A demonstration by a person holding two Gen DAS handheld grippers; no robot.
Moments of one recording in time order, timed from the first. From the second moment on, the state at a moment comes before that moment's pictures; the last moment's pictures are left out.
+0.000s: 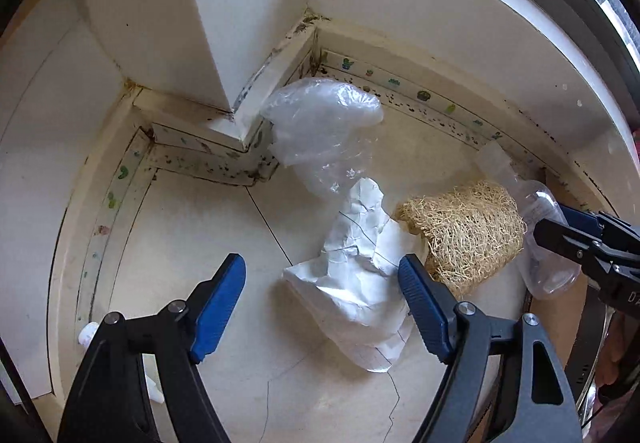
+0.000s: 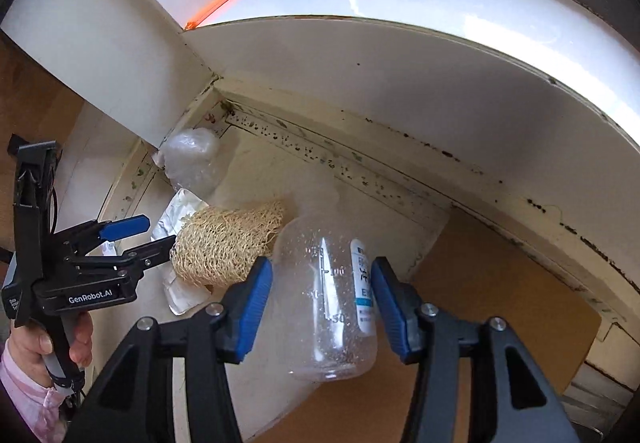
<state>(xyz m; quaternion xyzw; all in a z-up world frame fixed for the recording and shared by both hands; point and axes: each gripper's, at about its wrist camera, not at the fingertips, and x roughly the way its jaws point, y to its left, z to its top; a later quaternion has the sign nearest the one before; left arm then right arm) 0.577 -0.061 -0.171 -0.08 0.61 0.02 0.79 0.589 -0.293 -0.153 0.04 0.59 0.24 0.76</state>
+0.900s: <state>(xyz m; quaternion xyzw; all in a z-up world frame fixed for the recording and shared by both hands) 0.550 -0.068 -0.184 -0.15 0.60 0.02 0.78 0.554 -0.294 -0.140 0.07 0.59 0.24 0.77</state>
